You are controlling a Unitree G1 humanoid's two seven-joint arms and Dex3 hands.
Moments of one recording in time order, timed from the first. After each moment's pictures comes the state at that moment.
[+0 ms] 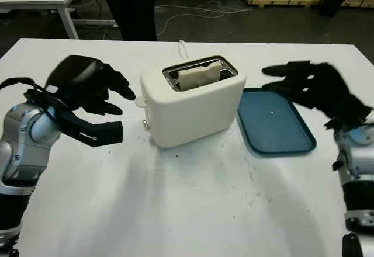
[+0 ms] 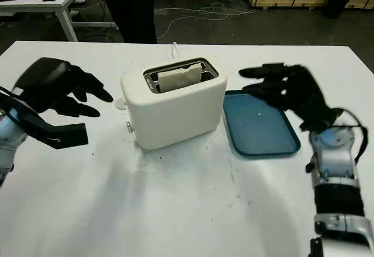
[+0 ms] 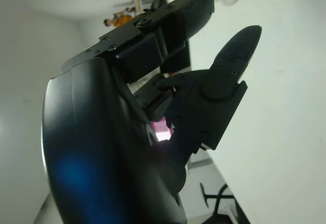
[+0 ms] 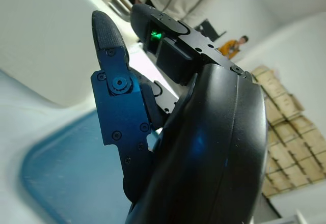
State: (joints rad) left arm -0.35 0.68 -0.08 -0.21 0.54 -0.07 -0.35; right arm -0.37 -0.46 -0.16 0.30 0.11 -0.25 0.46
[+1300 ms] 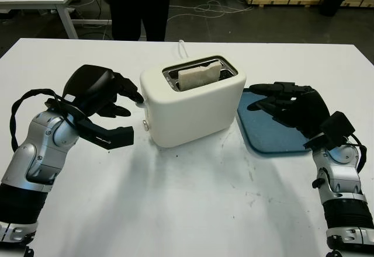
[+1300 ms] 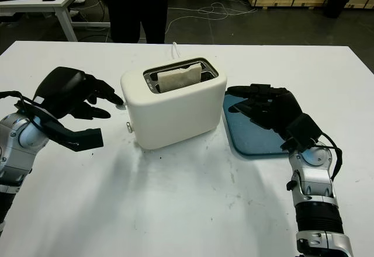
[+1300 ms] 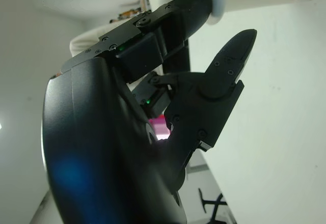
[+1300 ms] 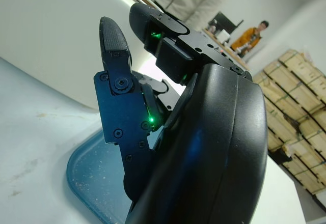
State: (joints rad) left arm -0.38 0.62 -0.12 -0.03 0.61 -0.18 -0.19; right arm -0.31 -0.38 -0.16 0.33 0.18 -0.24 0.48
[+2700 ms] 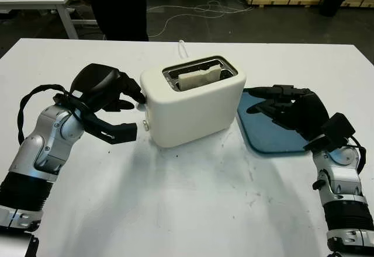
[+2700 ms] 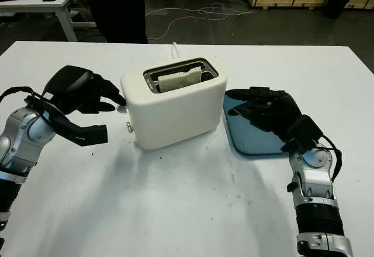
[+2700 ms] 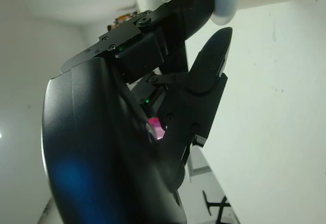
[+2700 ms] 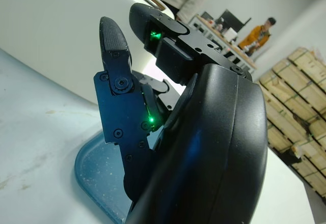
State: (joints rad) left arm -0.44 0.61 -0.15 0.10 0.65 -0.23 -0.16; right arm -0.30 -0.38 -0.17 0.33 0.20 -0.22 0.51
